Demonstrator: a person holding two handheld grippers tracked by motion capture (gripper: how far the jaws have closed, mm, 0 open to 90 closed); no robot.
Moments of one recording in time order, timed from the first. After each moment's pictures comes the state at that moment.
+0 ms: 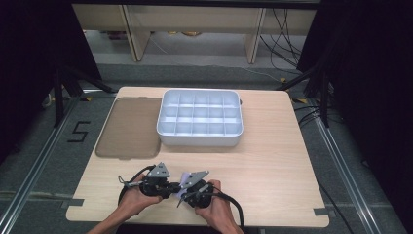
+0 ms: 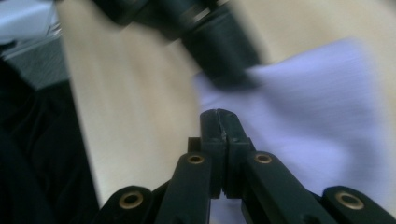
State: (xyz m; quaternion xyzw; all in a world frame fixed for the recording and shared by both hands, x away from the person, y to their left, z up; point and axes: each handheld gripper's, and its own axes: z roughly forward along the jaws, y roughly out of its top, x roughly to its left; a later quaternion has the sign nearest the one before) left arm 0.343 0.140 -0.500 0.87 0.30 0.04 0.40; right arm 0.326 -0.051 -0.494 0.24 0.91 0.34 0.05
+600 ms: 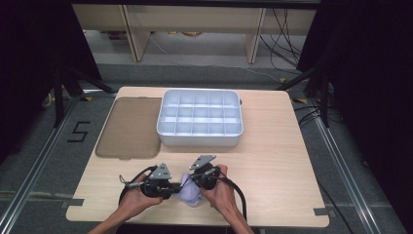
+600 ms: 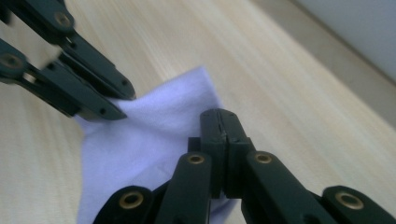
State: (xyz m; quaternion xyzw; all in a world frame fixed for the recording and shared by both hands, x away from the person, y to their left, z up) left arm 0.340 0.137 -0.497 0.87 0.28 0.05 0.39; right arm 0.367 -0.064 -0.490 0.28 0.89 0.33 0.12
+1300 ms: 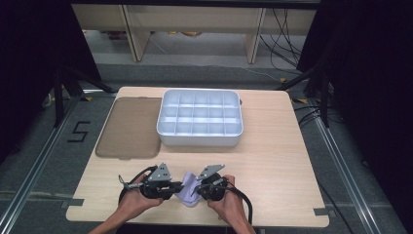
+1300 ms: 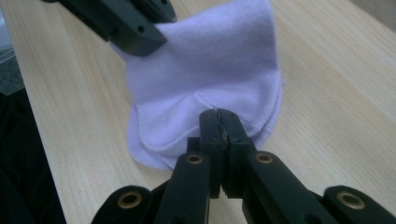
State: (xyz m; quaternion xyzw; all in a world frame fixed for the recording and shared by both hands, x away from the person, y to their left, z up) left arm 0.330 0.130 -0.483 0.87 0.26 0.07 0.41; right arm 0.336 -0.085 -0.492 0.31 0.90 0.31 0.06
